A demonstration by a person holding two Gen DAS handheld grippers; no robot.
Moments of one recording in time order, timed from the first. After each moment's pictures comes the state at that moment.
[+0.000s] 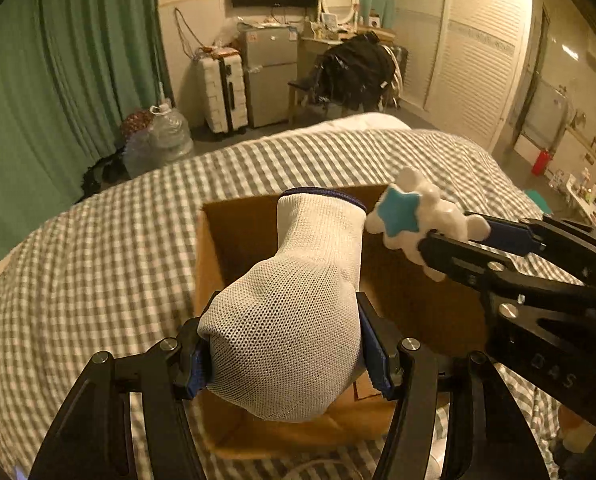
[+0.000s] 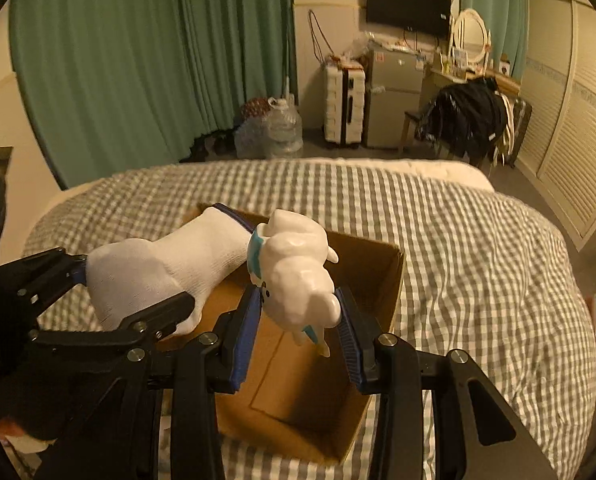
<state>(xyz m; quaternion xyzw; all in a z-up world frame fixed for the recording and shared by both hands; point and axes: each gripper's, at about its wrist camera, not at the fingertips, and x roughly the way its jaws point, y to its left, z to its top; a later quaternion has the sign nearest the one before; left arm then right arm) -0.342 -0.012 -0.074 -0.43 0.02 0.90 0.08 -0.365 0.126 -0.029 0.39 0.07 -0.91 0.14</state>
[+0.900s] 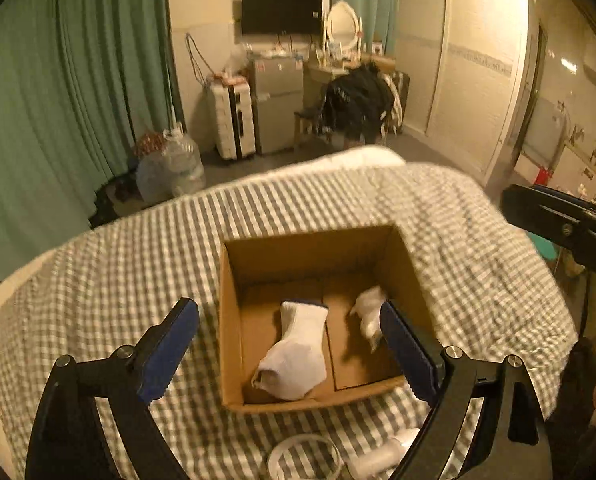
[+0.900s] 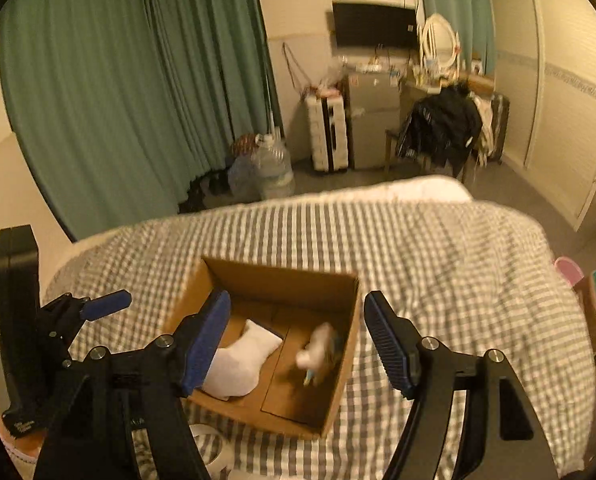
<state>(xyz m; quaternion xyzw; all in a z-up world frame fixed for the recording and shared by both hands) -0.277 -0.013 0.012 -0.38 0.01 0.92 0.06 -0.320 0.174 0.060 0.34 0.00 -0.93 0.12</state>
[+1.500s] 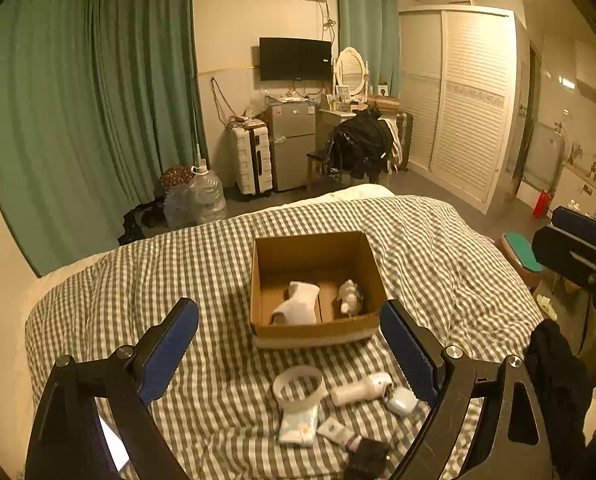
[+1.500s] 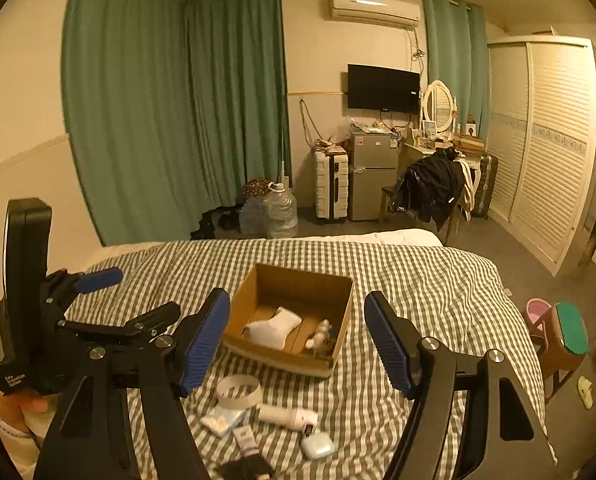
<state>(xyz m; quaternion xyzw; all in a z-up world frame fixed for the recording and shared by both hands) -0.111 -0.024 0.085 -0.32 0.01 0.95 0.03 -0.105 0.159 0.145 0.25 0.05 -0.96 0.13</state>
